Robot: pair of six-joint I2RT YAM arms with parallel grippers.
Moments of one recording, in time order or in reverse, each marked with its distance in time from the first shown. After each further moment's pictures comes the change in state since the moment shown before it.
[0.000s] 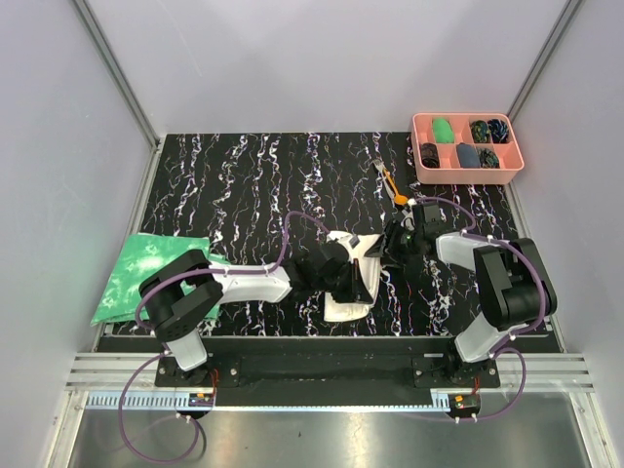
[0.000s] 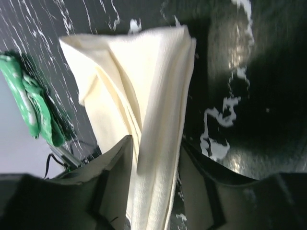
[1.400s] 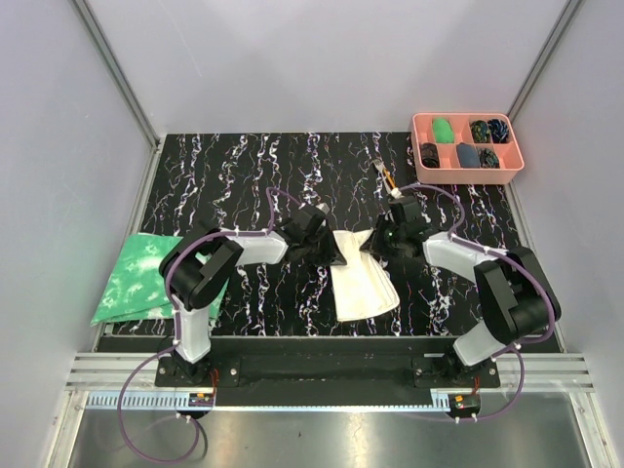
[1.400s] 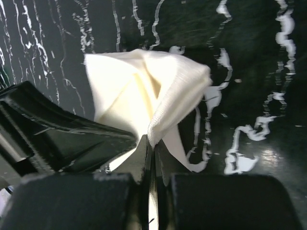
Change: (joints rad) left arm 0.320 0.212 0.150 -0.081 0.045 0.118; right arm 0.159 -0.071 0.042 0.011 0.293 -0.034
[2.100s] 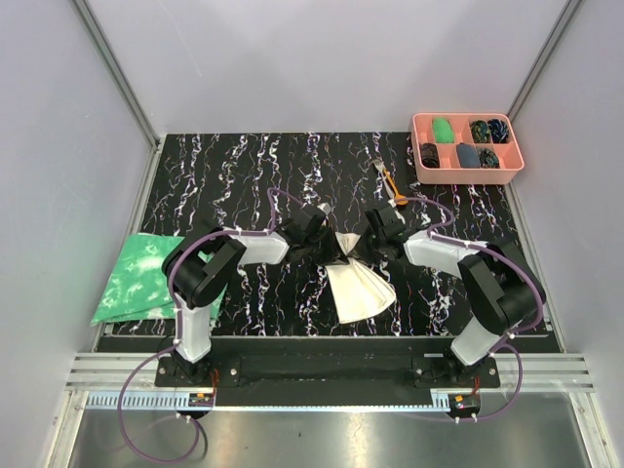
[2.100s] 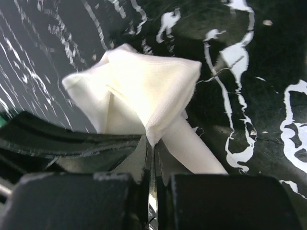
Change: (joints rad) left arm 0.000 0.026 0.000 0.063 0.034 -0.017; right arm 0.170 0.091 0.098 -0.119 0.180 0.382
